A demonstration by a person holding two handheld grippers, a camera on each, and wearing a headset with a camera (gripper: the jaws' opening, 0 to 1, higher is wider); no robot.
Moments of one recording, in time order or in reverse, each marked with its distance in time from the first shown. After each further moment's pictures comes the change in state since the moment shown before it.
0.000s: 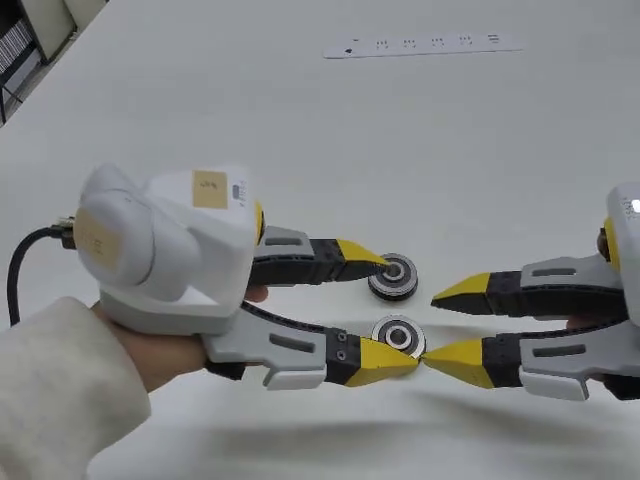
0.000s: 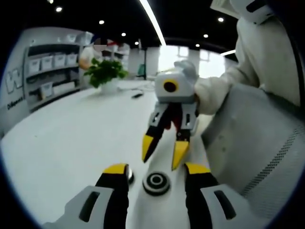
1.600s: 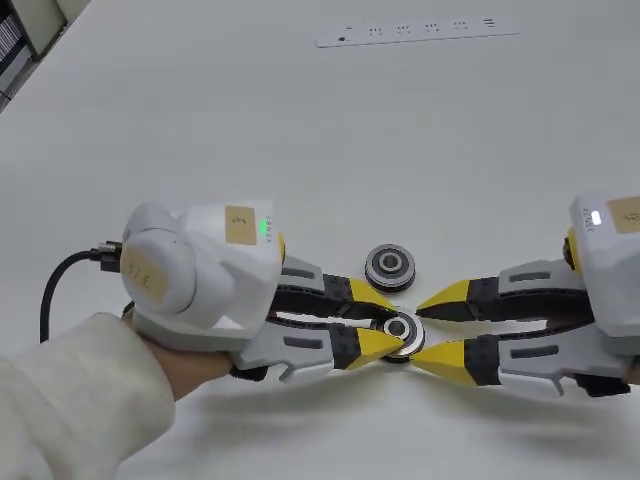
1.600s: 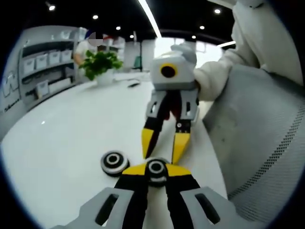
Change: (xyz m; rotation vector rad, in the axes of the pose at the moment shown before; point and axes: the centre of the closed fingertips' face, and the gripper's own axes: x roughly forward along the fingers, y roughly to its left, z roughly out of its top) left arm 0.015 -0.006 -0.027 0.035 0.071 -0.021; right arm 0.014 0.006 -0.012 -0.038 0.029 0.022
